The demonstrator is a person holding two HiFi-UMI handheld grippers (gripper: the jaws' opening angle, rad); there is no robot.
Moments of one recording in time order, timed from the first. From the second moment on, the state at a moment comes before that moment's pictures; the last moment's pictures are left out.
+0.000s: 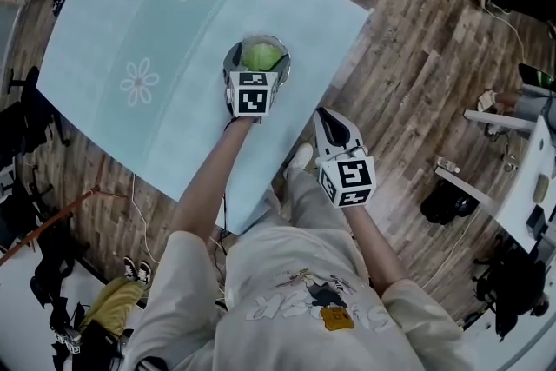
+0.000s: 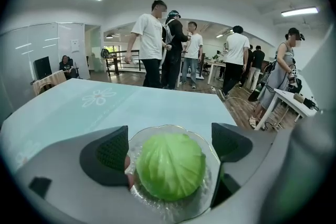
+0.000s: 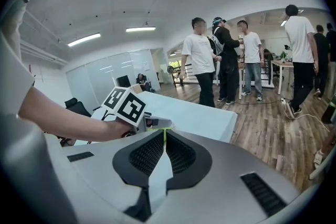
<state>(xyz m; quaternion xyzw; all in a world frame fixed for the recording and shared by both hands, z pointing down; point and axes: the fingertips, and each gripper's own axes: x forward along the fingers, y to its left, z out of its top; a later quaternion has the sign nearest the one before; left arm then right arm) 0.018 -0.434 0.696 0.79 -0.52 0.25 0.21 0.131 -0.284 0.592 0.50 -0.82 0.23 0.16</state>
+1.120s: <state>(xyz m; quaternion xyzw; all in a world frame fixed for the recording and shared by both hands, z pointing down) 0.003 -0.351 0.643 0.80 -0.52 0.23 0.19 0.113 -0.238 0.567 0.53 -0.80 0.24 0.14</state>
